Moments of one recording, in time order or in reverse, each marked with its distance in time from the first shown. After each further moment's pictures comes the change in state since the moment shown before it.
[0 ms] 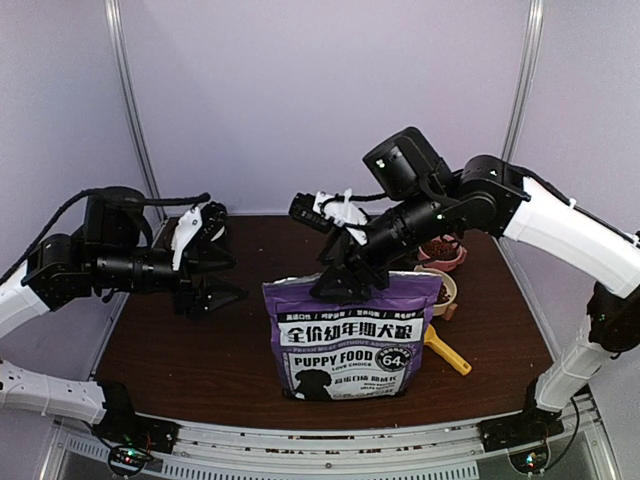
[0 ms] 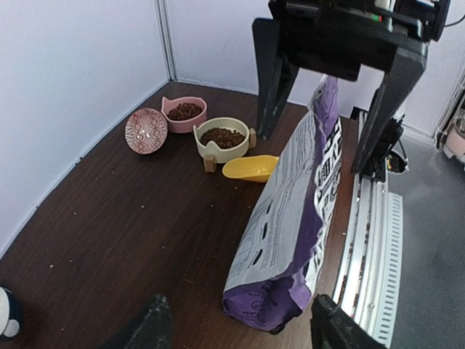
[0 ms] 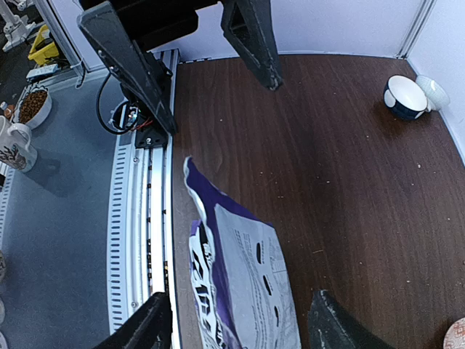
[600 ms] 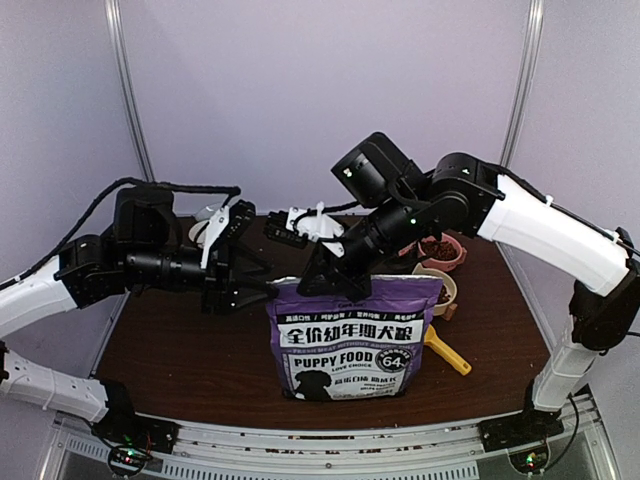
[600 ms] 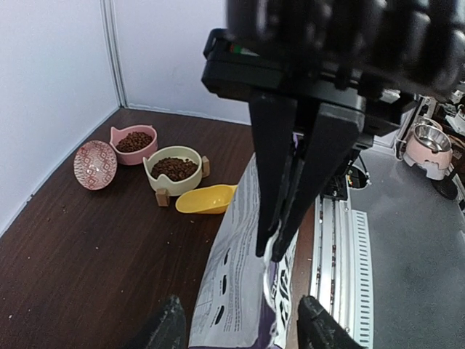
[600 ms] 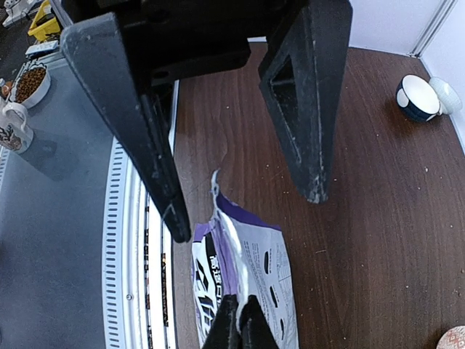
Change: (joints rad) left arm -0.005 0.116 -0.032 0.222 0.188 -0.025; right arm 0.051 0.117 0.133 -0.091 0.029 -0.051
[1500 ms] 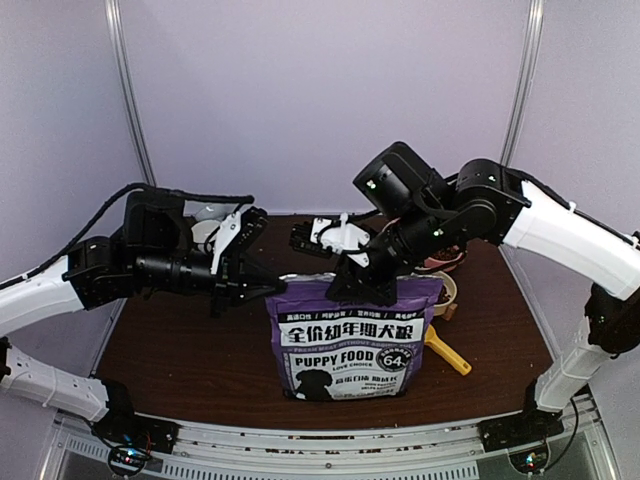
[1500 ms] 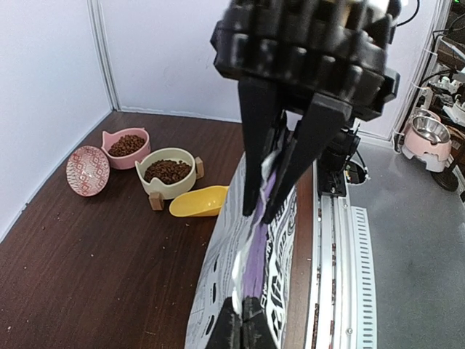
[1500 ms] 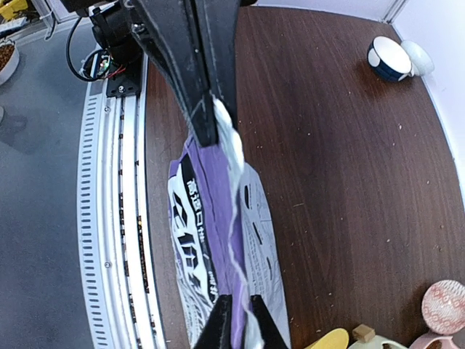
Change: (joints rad) left arm -0.037 0.039 0.000 0.035 -0.014 0.023; right arm 0.007 -0.104 -0.117 -0.044 0.151 -0.002
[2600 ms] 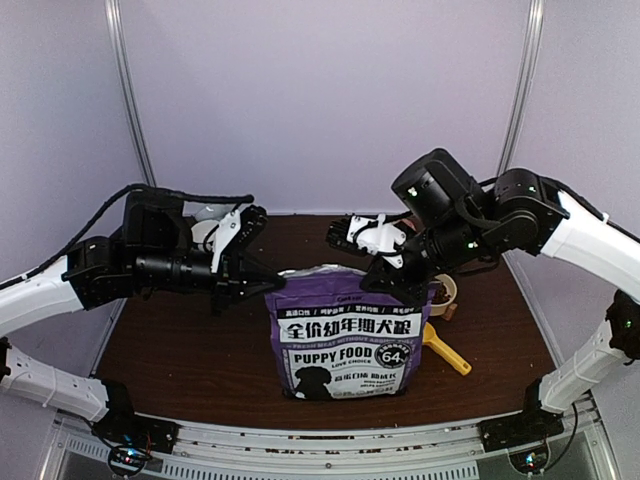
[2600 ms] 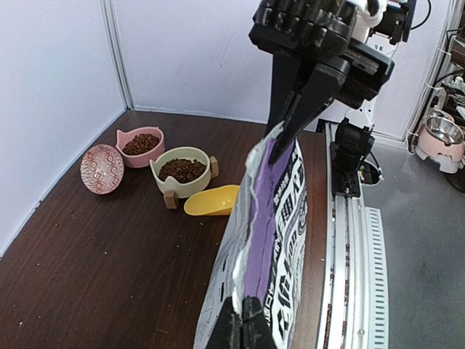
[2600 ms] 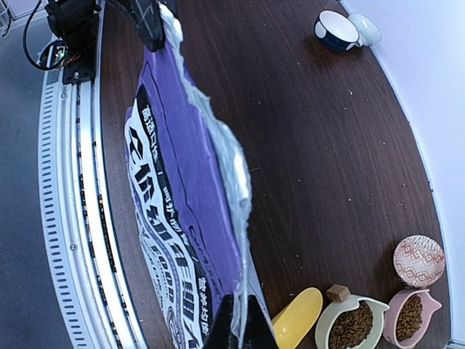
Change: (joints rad) left arm 0.002 -0.003 0.000 0.000 -0.060 0.012; right arm -0.014 -0.166 -0.161 0.005 0.175 0.026
